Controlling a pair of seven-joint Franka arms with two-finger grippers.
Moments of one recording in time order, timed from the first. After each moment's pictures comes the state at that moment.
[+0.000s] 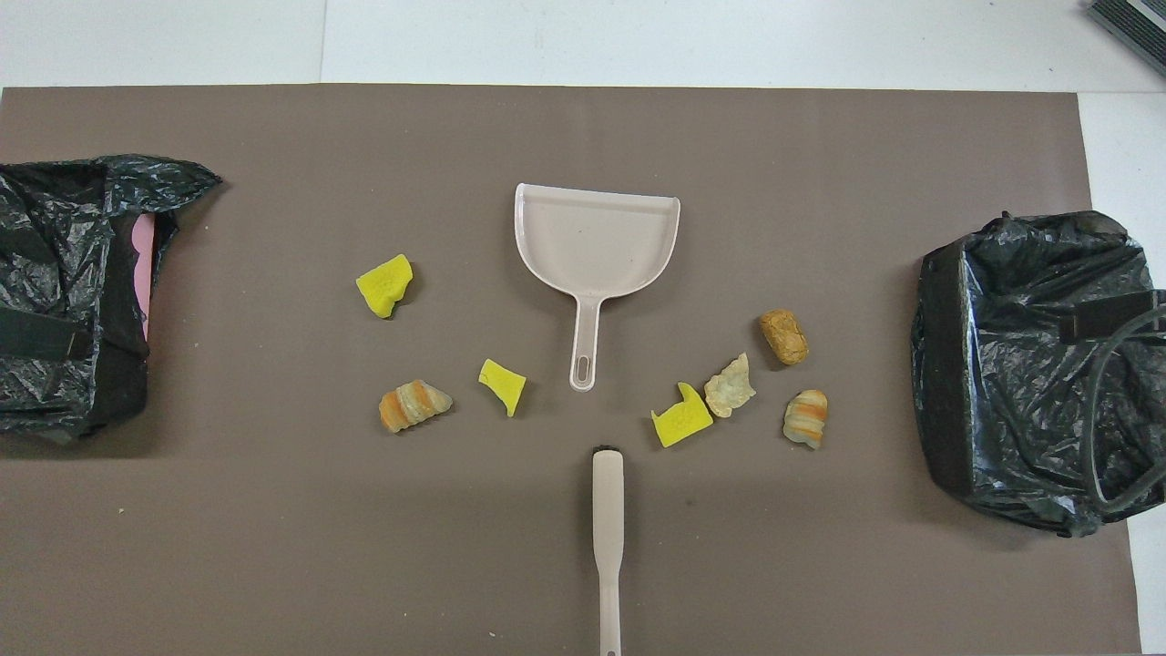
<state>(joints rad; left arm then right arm) -0.09 -0.06 0.00 -1.44 -0.01 1.37 0.14 0.02 -0.11 -0.07 -1.60 0.00 1.52 0.03</state>
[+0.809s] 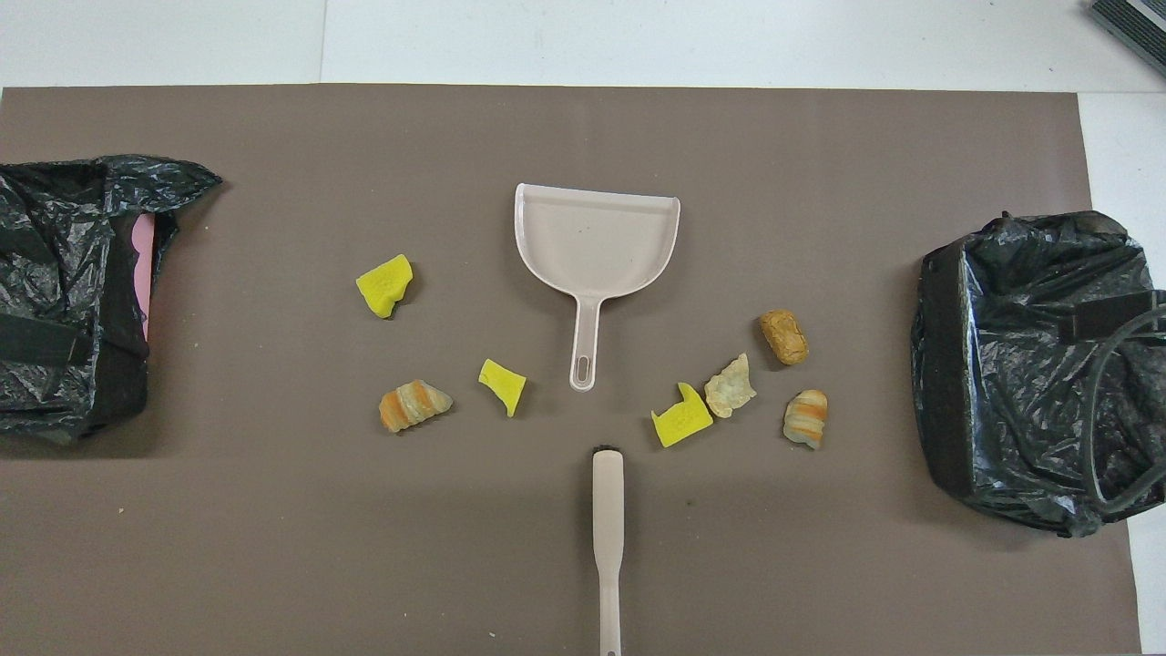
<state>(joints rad) -0.09 -0.07 0.00 -1.44 -0.01 1.37 0.14 0.02 -0.11 -0.07 -1.60 0.00 1.52 0.03</state>
